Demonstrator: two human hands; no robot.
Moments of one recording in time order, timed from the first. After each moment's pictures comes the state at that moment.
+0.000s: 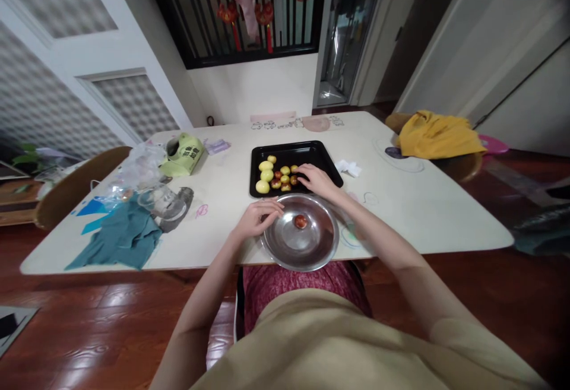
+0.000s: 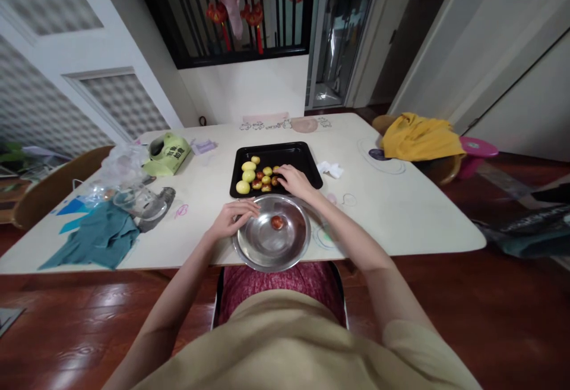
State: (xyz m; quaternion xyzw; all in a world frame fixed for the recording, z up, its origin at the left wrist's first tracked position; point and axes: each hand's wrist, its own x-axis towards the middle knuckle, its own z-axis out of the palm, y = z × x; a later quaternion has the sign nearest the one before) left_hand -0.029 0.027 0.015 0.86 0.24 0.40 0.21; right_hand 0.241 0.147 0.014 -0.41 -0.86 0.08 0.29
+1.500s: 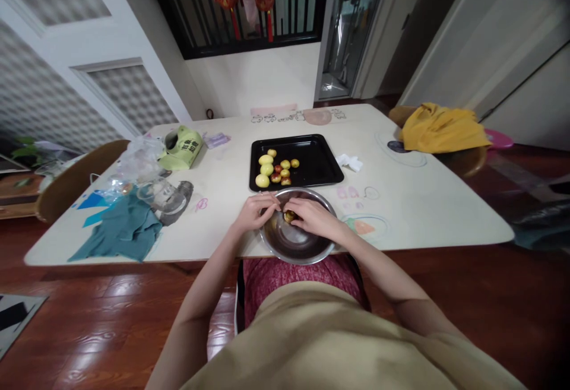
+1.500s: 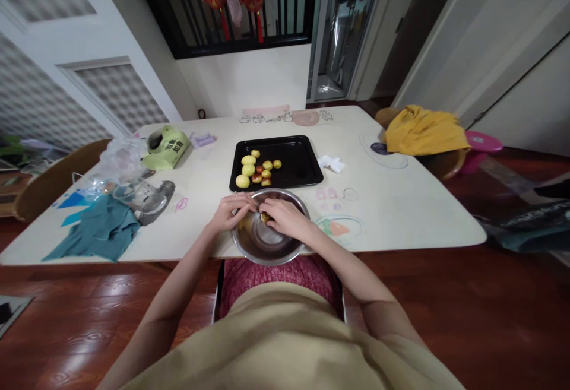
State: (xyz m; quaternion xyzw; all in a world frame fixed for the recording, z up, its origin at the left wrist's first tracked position) left_hand -0.028 0.027 0.017 0.86 0.25 0.40 0.20; right_hand 0.212 0.019 0.028 -0.32 -0.92 0.15 0.18
